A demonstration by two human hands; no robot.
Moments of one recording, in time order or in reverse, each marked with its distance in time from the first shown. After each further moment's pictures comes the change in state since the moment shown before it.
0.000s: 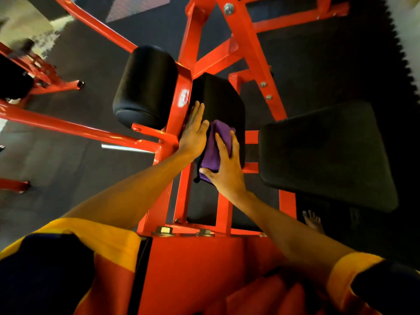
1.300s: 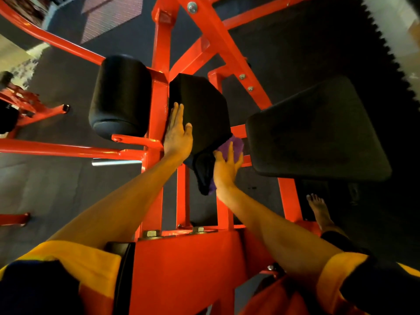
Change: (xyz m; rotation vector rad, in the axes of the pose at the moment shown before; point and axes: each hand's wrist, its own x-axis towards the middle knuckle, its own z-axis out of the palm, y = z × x) left_hand 0.001 -0.004 0.007 0.193 0.079 0.019; right_hand -0.006 -0.024 0.003 0.795 0.345 0.833
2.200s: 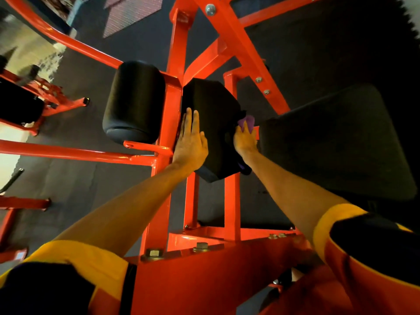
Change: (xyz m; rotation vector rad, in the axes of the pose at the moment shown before) left_hand 0.001 0.002 0.004 0.399 -0.056 0.104; right_hand 0.121 -0.065 0.009 -0.475 -0.135 0.024
